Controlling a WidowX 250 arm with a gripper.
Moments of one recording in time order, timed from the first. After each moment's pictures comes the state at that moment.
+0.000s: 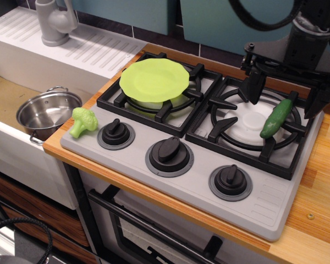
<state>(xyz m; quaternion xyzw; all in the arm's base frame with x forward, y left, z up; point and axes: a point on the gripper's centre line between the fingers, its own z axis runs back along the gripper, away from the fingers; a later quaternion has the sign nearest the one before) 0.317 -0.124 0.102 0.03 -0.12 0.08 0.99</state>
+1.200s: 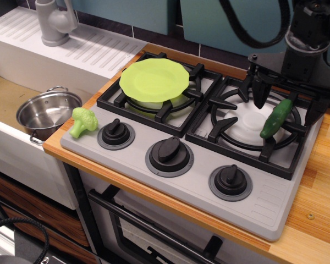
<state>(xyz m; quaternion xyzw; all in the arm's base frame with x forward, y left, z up) 0.343 -0.119 0.074 0.01 -0.14 0.01 0.99</state>
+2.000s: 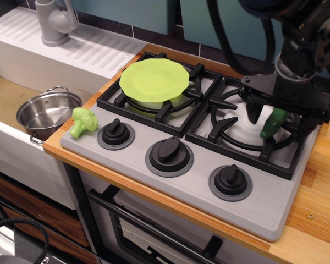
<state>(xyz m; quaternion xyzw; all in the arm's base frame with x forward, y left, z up) 0.344 -0.125 0.046 0.00 -0.17 0.02 0.99</state>
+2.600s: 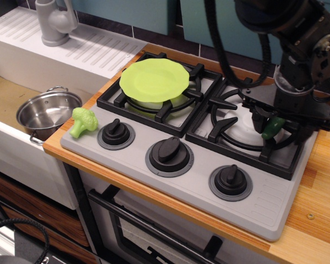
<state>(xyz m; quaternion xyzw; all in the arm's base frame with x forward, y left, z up) 0.342 -0.129 0.035 -0.01 -0.18 0.03 0.98</state>
